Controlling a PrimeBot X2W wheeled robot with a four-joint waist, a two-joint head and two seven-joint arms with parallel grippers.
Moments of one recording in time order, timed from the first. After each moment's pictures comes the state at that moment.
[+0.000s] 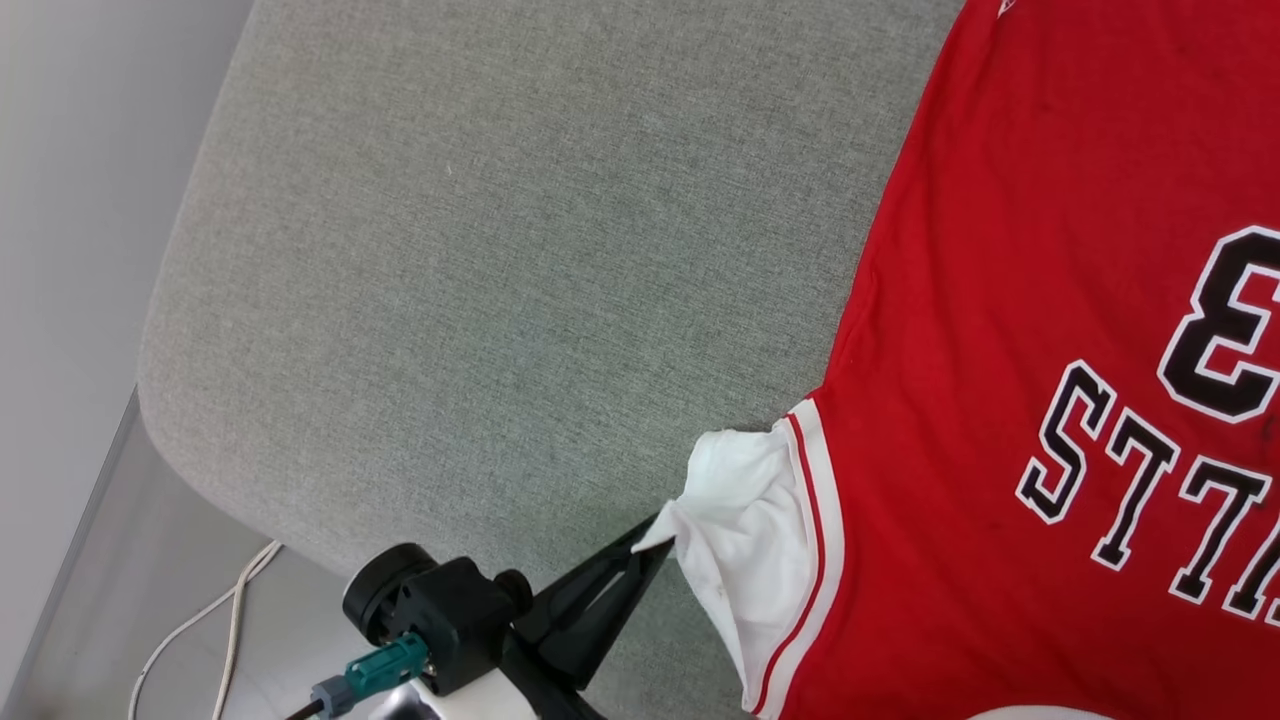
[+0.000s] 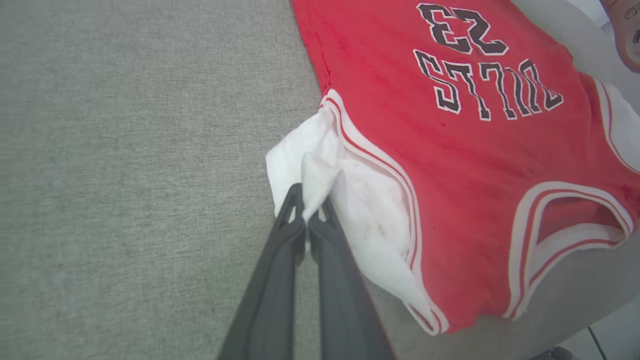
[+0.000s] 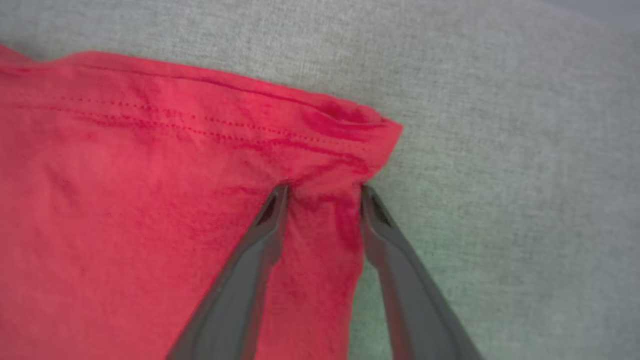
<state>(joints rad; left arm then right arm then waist) -0.20 0.57 -0.77 -0.36 -0.64 0.04 -0.07 -0.95 -0.62 -0.23 0.30 0.17 0.13 1.31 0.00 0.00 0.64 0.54</state>
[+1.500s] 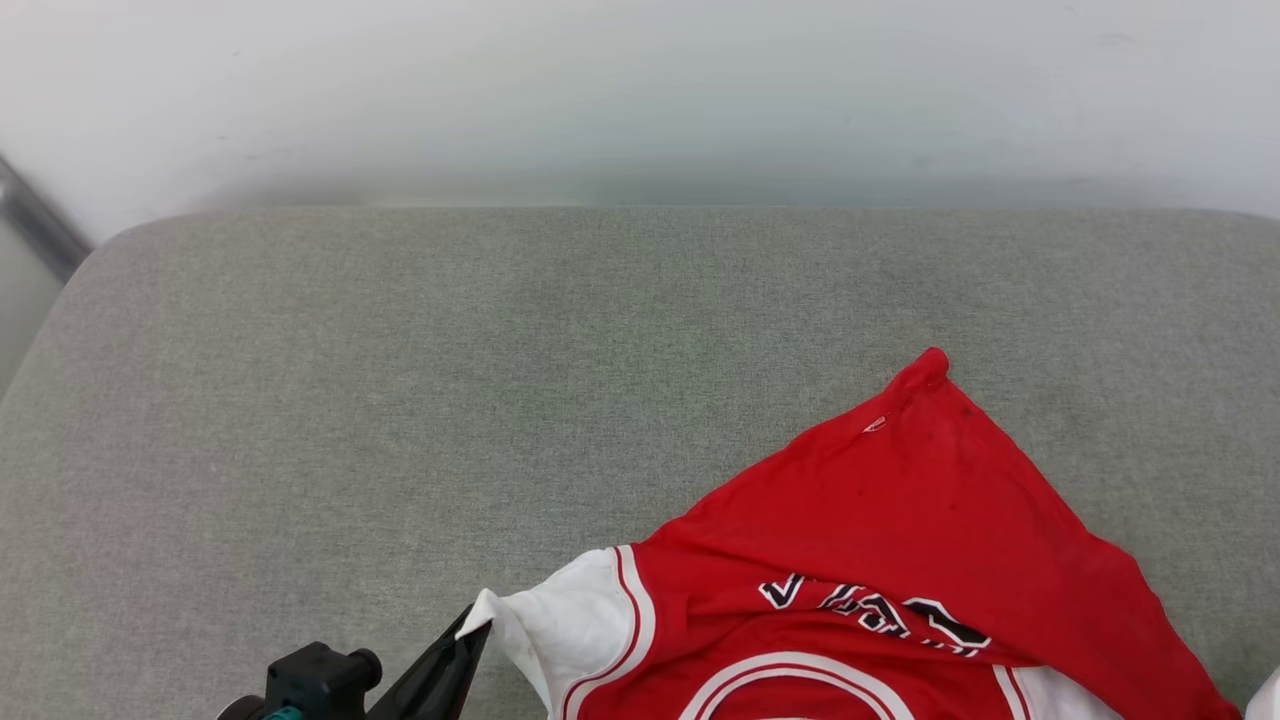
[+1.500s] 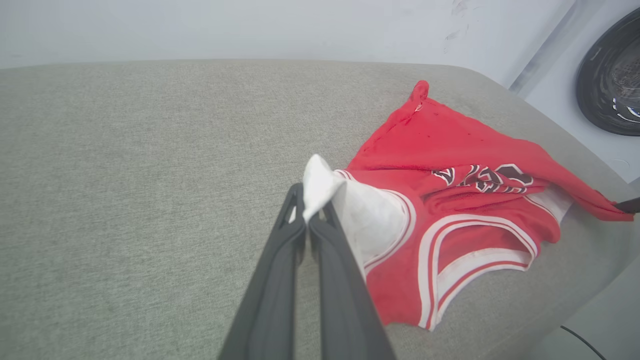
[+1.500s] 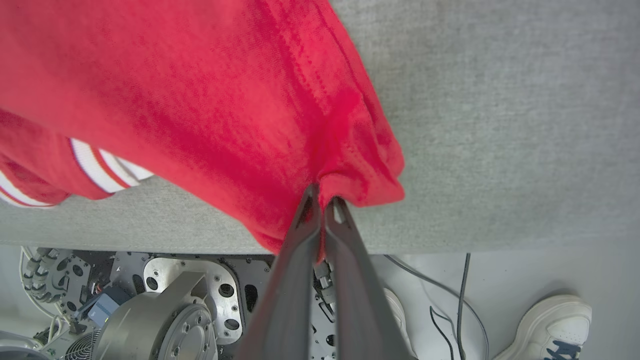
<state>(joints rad) 0.04 0.66 -0.66 -0.22 -0.75 0.20 -0.17 0.11 -0.41 -0.19 0.08 0.53 0.13 1.06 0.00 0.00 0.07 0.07</state>
